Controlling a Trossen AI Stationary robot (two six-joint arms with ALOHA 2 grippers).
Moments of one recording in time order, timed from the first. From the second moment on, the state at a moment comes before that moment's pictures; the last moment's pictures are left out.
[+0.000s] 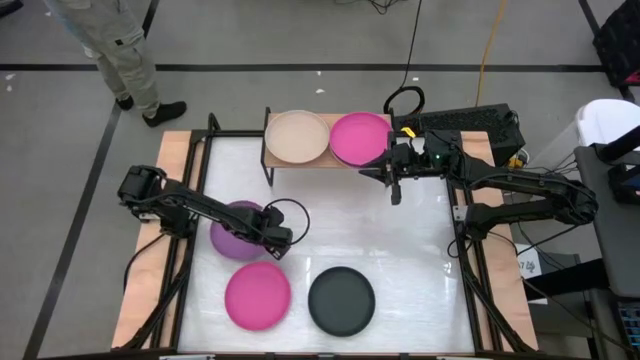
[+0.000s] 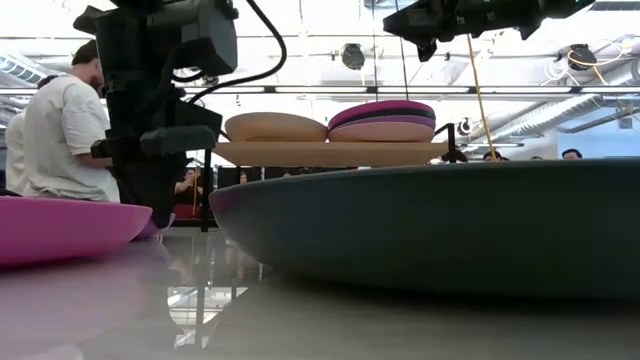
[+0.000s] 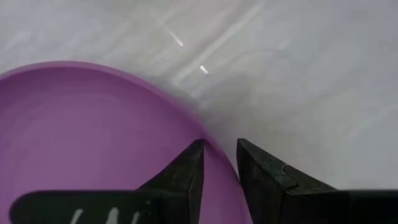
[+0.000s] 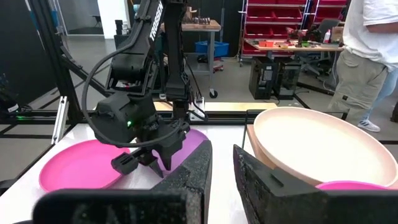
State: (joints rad) left arm -0.20 1.65 0.93 -0.76 -0.23 -1.04; right arm -0.36 1.03 0.74 0.17 -0.36 -0.05
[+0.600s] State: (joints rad) left arm -0.19 1.65 0.93 -0.82 -0.20 -1.00; right arm -0.36 1.03 0.74 0.16 -0.36 -0.04
